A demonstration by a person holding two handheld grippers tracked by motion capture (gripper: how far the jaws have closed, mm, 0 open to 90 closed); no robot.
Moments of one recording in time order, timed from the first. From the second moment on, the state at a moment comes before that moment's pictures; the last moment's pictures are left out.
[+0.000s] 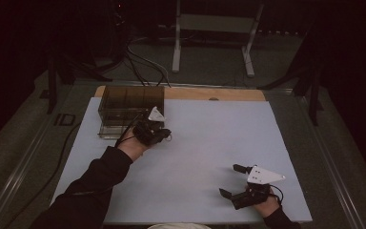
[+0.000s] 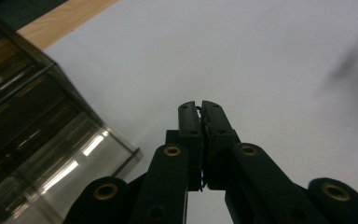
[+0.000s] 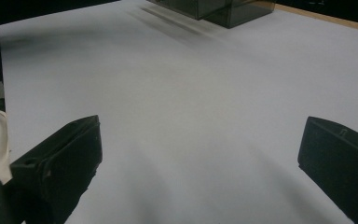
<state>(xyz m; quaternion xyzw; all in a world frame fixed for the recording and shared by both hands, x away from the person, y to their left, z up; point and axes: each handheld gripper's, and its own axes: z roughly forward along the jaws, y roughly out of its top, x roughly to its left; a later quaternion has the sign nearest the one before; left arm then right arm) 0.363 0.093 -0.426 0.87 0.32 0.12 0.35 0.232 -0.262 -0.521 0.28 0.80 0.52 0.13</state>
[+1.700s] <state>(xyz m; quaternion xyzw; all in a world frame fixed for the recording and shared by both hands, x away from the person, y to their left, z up) 0.365 0.187 -0.396 0.84 0.39 0.17 0.35 0.231 -0.262 -0.521 0.28 0.80 0.52 0.13</state>
